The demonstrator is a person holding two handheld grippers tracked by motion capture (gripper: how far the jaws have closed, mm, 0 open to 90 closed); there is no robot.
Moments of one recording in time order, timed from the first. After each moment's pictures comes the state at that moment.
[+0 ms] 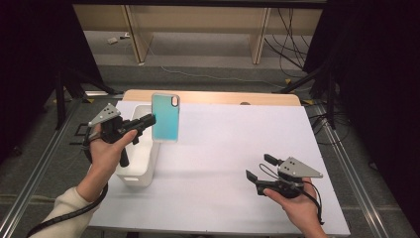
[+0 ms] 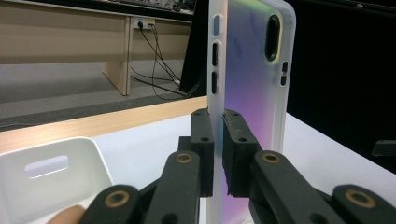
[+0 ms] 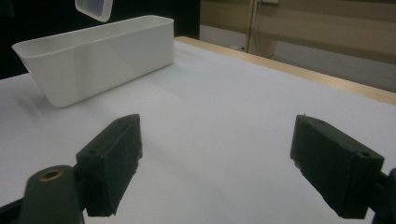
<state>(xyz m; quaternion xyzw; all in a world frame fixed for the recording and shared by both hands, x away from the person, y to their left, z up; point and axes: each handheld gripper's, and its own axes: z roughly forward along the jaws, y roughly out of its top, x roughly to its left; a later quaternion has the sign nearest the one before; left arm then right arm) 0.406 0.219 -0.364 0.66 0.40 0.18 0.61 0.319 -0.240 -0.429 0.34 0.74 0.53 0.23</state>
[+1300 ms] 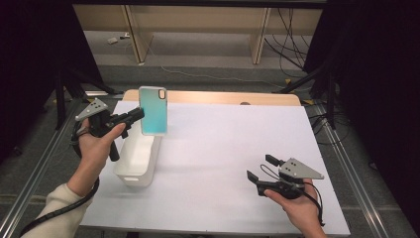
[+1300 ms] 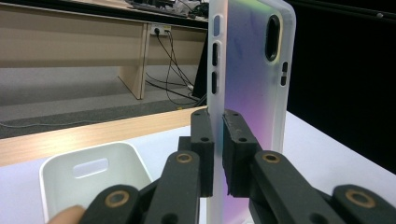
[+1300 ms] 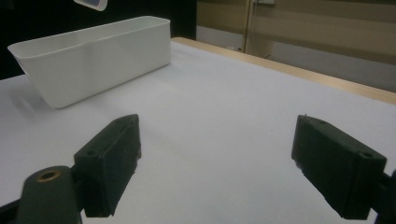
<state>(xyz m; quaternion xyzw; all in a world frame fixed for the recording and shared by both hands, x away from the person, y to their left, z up) 0.417 0.247 -0.359 0.65 0.41 0.20 0.61 0.318 -0.242 -0.430 0.35 0.74 0.53 0.23</state>
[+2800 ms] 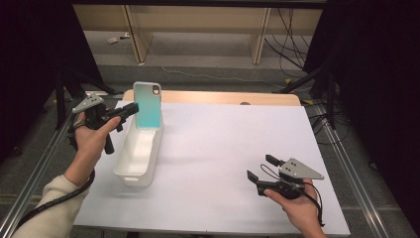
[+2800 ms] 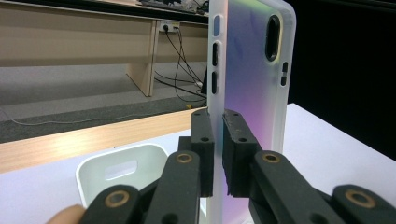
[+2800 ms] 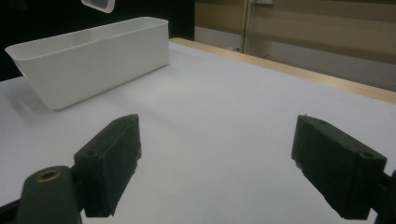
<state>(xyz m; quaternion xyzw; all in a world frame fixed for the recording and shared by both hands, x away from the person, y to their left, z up) 0.441 0.268 -0.363 0.65 0.42 0.20 0.59 0.318 -0.241 -0.432 0.35 0.73 0.54 0.23</state>
